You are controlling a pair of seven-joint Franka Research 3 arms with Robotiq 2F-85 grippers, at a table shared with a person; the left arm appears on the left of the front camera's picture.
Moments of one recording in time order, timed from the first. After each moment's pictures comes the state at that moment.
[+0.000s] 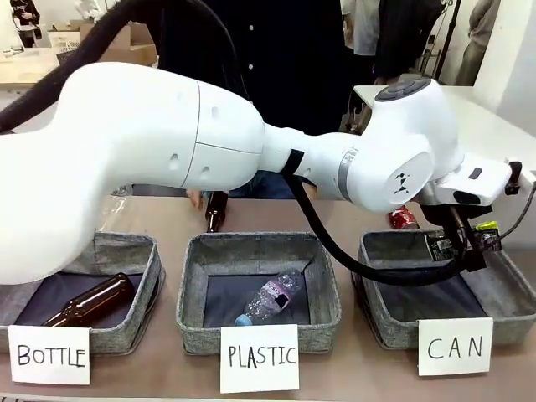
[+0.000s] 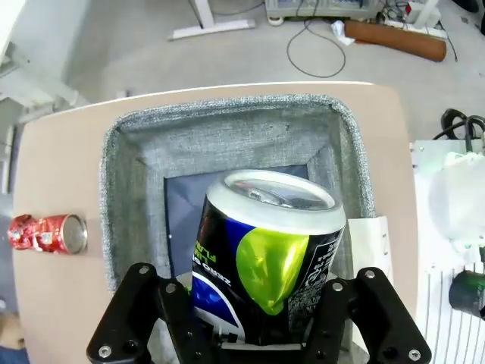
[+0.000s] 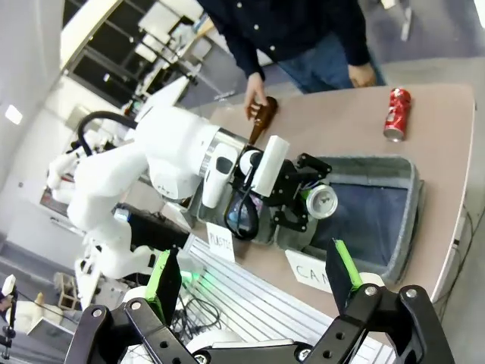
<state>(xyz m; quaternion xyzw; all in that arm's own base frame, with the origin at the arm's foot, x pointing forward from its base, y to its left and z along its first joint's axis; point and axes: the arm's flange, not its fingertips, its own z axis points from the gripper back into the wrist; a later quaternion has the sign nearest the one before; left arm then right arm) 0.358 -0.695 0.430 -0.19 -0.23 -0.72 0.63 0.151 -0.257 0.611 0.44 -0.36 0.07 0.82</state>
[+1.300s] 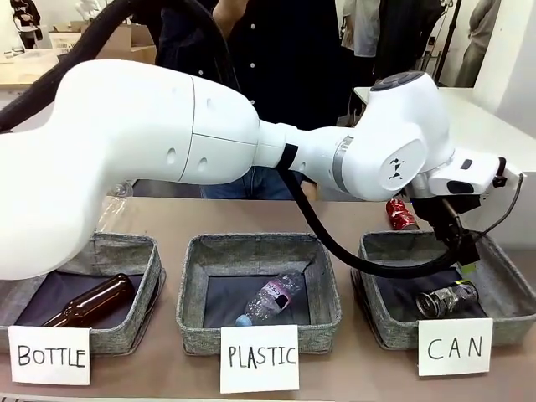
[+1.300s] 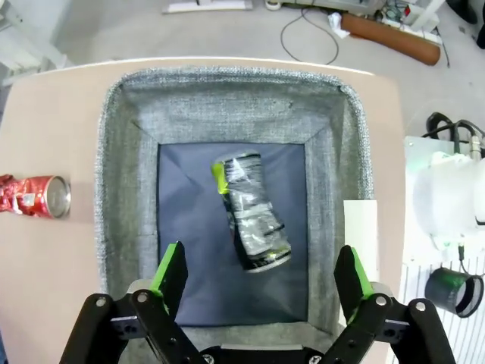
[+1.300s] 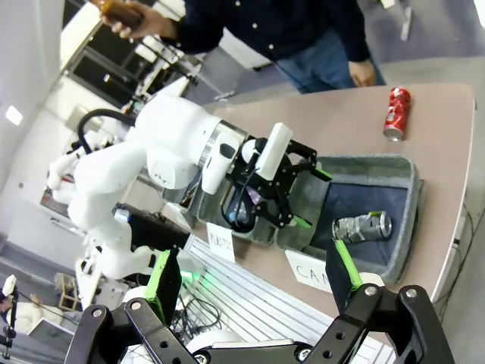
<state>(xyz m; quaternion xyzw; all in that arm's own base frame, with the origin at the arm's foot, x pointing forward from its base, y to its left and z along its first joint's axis) 0.371 -0.684 0.432 -0.20 -0.18 -0.69 0.67 0.151 -0.258 0.610 0.44 -0.36 0.07 0.82</state>
